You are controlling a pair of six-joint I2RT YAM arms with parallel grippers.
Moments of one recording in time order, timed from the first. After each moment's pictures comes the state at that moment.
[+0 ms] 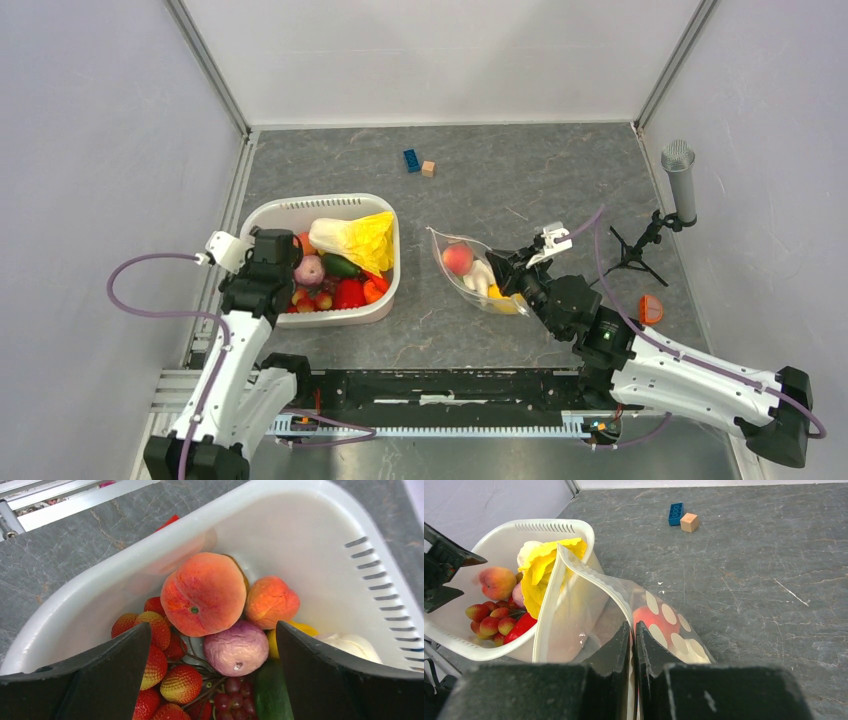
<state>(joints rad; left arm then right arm) -0.11 0.76 0.65 -0.70 -0.72 -1.04 1.06 0.68 0.48 0.14 0.55 0.34</state>
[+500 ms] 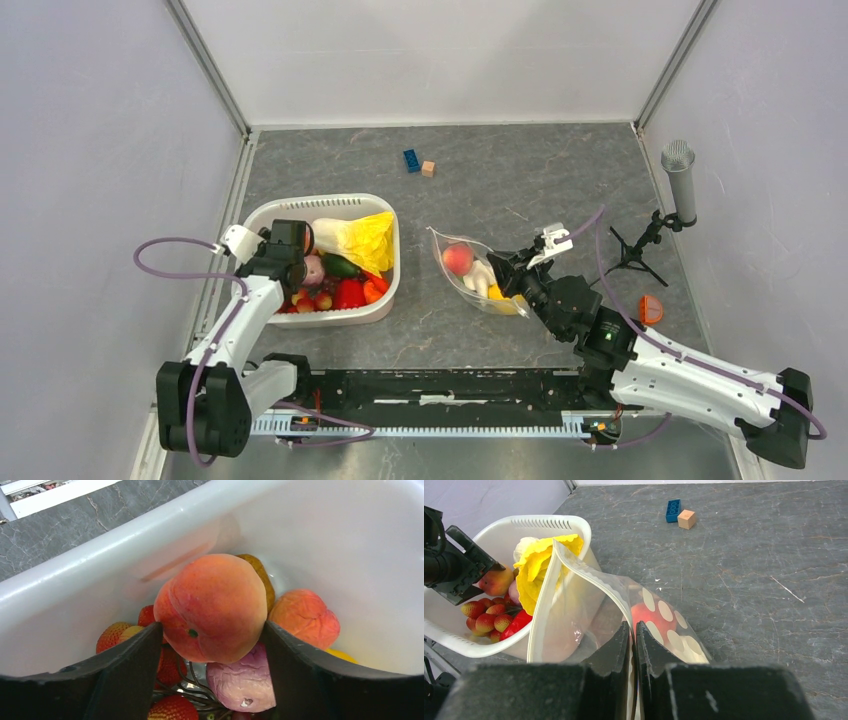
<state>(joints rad) -0.09 1.06 0.64 -0.57 -0.75 -1.08 1.06 0.67 0.48 0.11 0.55 0.34</state>
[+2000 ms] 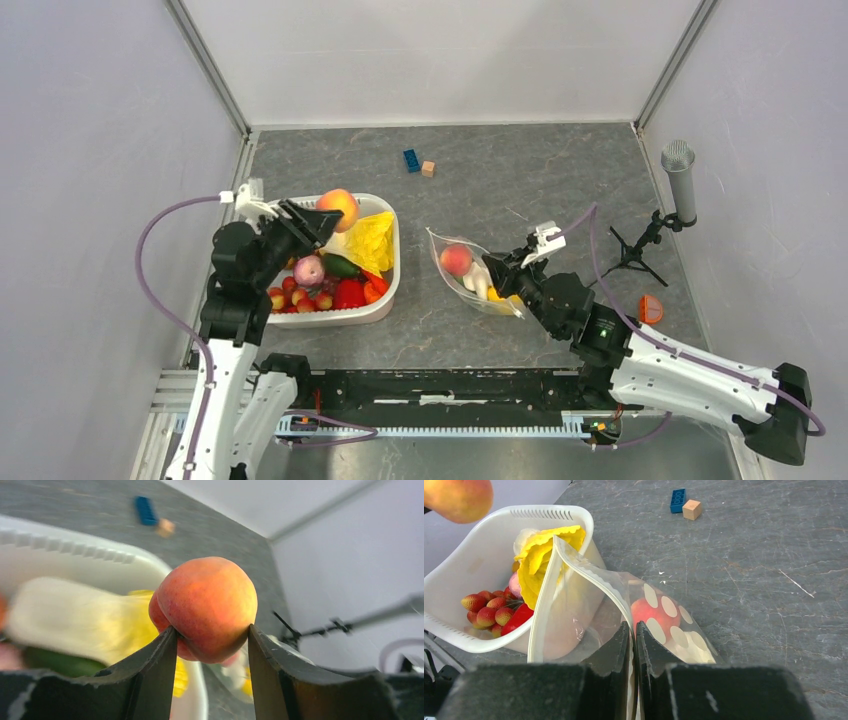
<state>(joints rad) -0.08 0.61 0.78 -0.38 0.19 -0.71 1.06 0.70 0.49 0.10 0.54 0.36</state>
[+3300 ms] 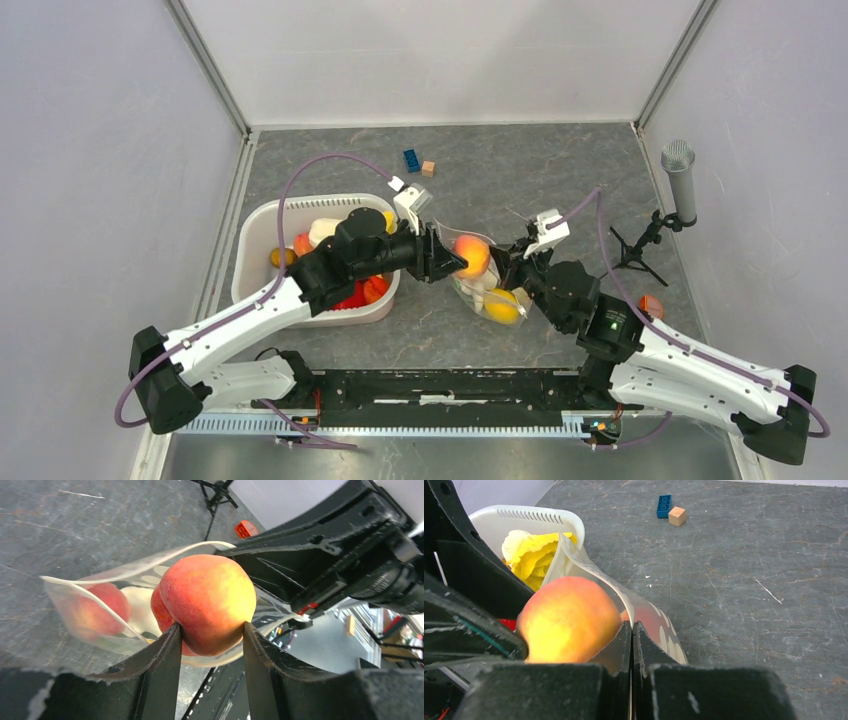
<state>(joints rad) -0.89 1.10 0.92 -0.08 0.26 -0.52 1.06 0.73 0.65 -0.08 0.55 0.32</state>
